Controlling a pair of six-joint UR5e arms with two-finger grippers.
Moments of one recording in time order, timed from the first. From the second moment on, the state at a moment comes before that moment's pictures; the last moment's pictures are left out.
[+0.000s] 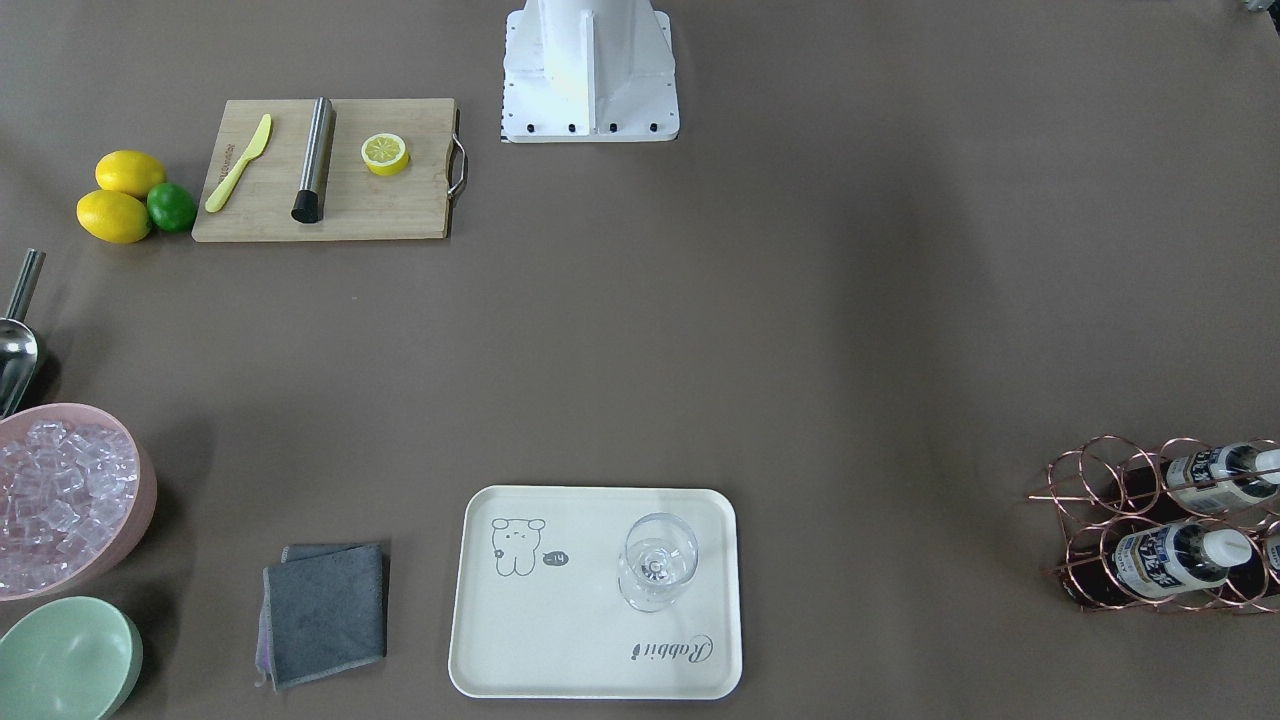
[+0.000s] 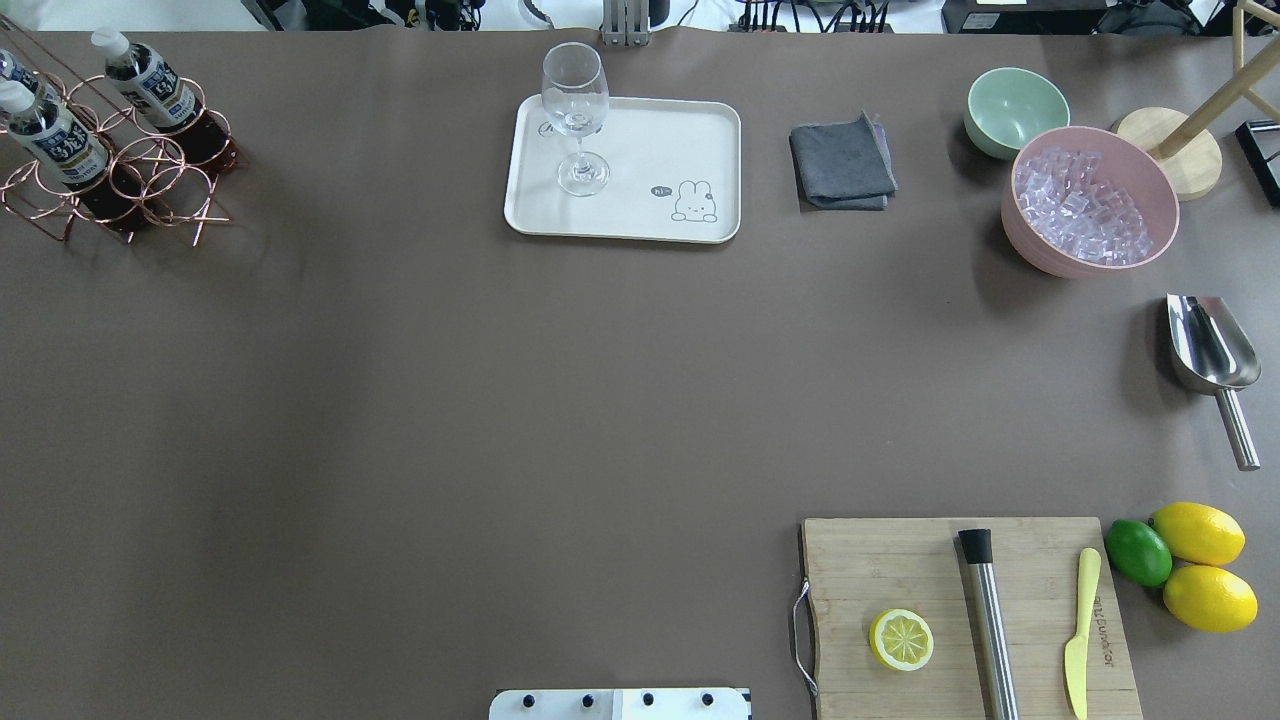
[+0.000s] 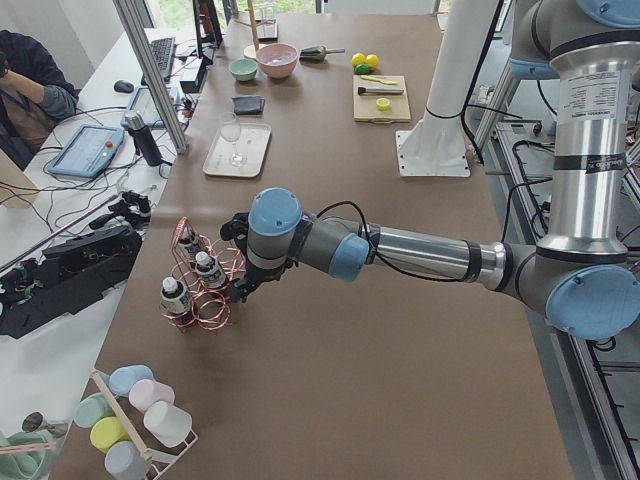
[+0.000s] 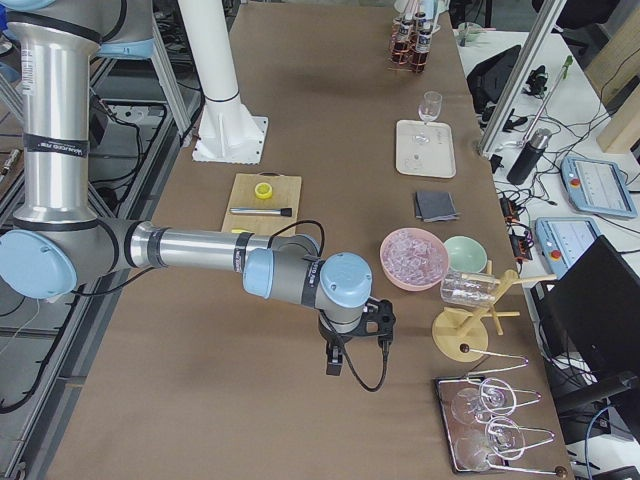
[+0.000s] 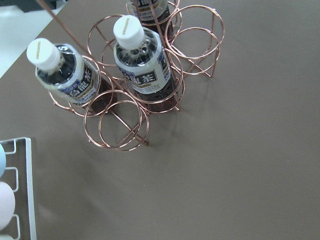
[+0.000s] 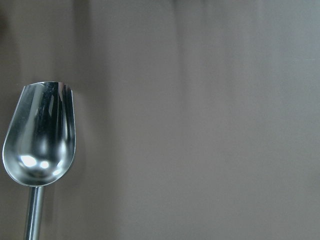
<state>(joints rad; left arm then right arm) -1.57 -1.57 -1.74 -1.79 -2.39 0.68 1.68 -1.66 1.66 -1.69 2.33 -0.13</state>
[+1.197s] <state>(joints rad) -1.55 -2.14 -1.36 -1.35 -2.41 1.33 1.68 -1.66 1.66 -1.69 2.33 -0.13</state>
